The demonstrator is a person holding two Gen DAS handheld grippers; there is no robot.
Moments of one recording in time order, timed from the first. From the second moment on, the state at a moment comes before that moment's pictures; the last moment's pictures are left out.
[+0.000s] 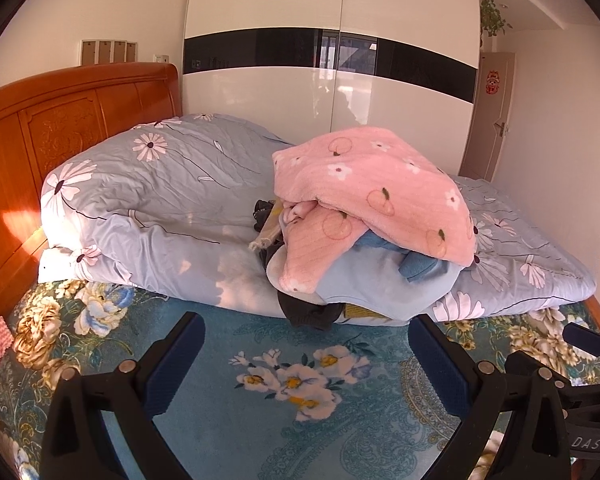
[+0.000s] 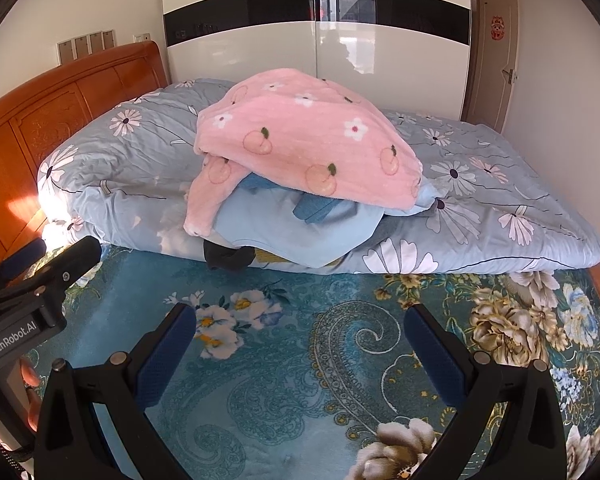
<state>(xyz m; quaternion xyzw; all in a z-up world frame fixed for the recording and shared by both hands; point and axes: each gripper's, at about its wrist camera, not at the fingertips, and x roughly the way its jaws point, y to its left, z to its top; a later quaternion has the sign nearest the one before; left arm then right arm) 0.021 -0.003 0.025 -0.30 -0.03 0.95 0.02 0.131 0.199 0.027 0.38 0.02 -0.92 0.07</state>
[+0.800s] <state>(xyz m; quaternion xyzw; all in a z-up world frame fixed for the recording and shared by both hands) 0.026 -0.010 0.028 -0.30 -0.03 0.95 0.03 0.134 0.194 0.031 0.37 0.01 -0.93 0.09</state>
